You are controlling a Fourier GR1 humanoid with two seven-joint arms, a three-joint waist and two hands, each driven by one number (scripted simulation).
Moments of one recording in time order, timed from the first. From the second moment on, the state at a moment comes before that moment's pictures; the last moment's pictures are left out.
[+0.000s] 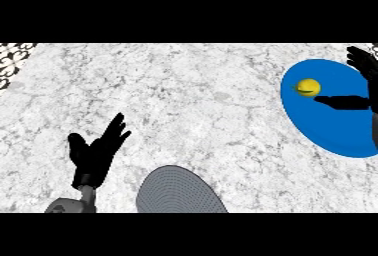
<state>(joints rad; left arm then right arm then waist) -0.05 0.18 -0.18 -1.44 0.19 0.11 0.19 -0.77 -0.58 -0.12 -0.33 0.00 -0.08 -0.63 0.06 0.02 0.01</state>
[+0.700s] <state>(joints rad) -0.04 0.18 -0.15 -1.44 0.19 0.10 0.19 -0.72 -0.77 -0.24 -0.18 -0.09 0.39 -0.74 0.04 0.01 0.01</state>
